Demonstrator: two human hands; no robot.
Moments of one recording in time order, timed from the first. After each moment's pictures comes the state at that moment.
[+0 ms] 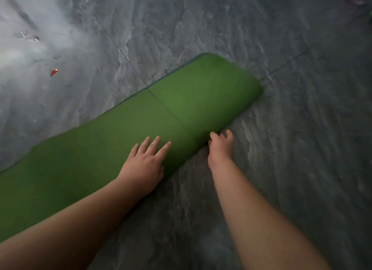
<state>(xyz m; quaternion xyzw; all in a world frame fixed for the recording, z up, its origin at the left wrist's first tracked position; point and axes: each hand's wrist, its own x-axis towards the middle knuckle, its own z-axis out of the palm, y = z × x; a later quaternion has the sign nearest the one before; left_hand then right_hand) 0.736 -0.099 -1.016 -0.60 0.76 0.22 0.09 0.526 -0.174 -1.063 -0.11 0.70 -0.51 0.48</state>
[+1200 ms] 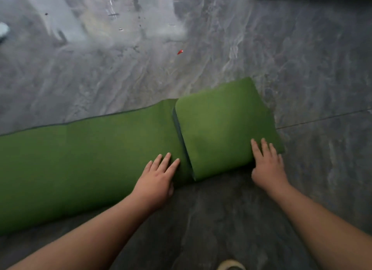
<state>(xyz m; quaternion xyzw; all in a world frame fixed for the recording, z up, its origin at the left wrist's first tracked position) 0.902 0.110 -1.032 -0.72 0.64 0.26 0.07 0.606 -0.063 -1.041 -0.78 0.59 0.18 0.11</state>
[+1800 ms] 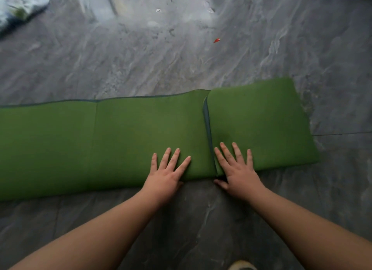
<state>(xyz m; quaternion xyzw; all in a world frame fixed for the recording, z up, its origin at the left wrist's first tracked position) 0.927 0.151 -1.062 -0.75 0.61 0.25 0.11 0.718 0.002 -1.065 -0.92 0.31 0.21 0.10</state>
